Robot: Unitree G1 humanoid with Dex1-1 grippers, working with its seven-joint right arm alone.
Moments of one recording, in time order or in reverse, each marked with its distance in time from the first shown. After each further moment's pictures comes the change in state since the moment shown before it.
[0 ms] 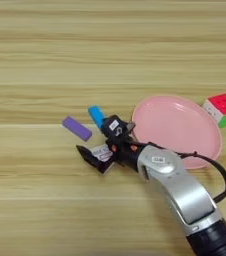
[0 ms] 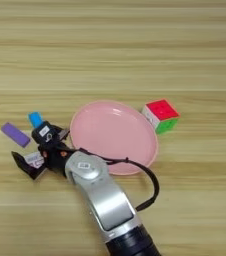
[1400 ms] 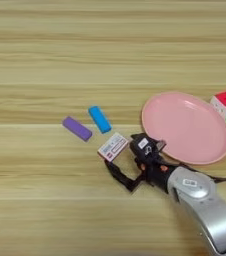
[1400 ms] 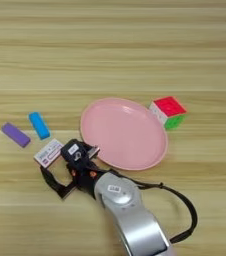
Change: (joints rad) arm 0.177 -0.114 -0.102 -0.098 -0.007 -0.029 -0.006
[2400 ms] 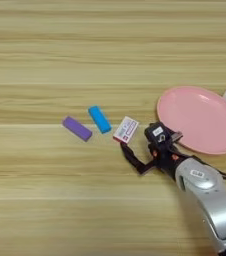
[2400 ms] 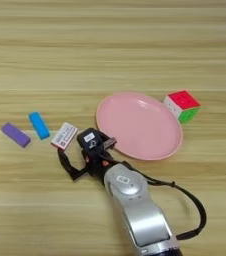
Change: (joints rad) arm -0.047 0.019 -0.092 0.111 -0.002 -0.060 -0.090
